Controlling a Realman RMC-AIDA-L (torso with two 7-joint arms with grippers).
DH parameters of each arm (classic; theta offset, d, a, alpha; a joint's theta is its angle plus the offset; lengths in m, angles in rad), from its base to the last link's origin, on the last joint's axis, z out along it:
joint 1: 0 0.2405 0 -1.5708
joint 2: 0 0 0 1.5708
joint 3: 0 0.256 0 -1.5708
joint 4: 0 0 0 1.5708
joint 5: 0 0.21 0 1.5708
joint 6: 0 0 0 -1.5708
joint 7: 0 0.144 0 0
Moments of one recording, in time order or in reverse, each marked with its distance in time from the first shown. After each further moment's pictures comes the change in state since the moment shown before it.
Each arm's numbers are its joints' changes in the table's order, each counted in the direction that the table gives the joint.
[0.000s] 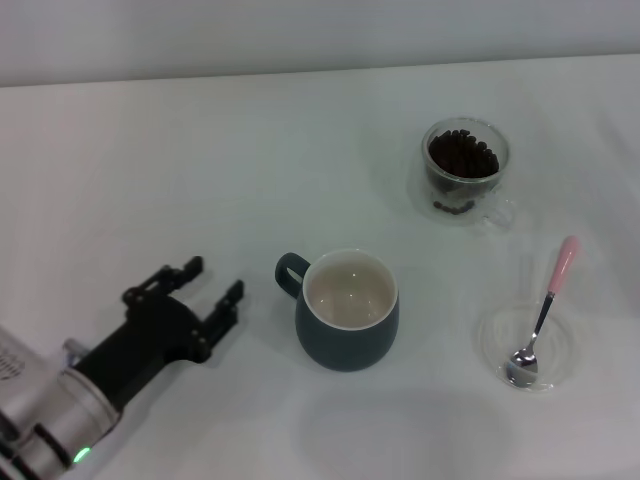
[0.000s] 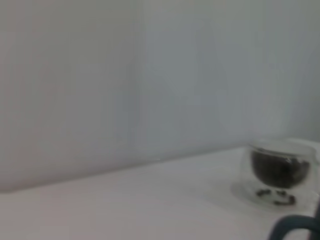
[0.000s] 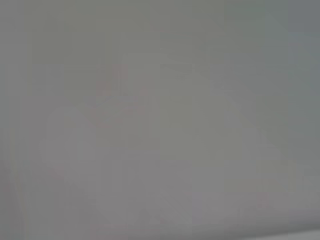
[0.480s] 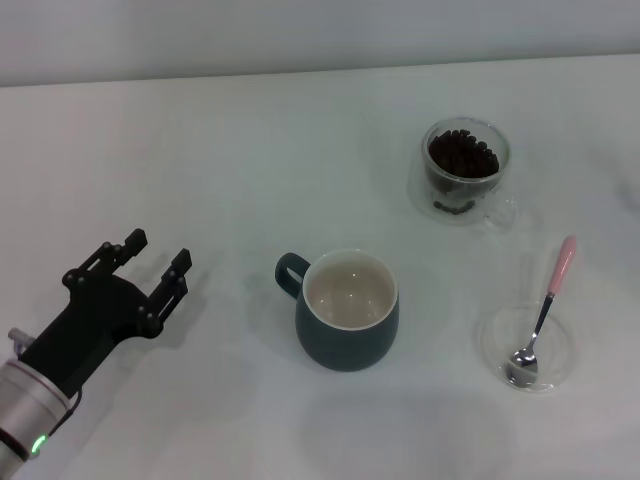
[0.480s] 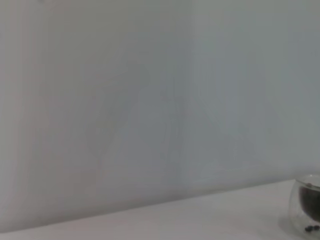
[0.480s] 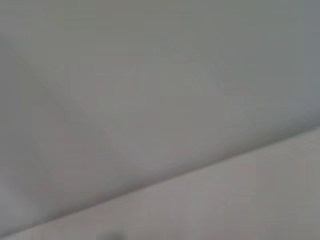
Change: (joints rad) left arm 0.016 0.004 -0.114 0.067 0.000 0.125 0.004; right arm 0.033 -0.187 -0.182 -0.015 -0.325 -0.136 0.715
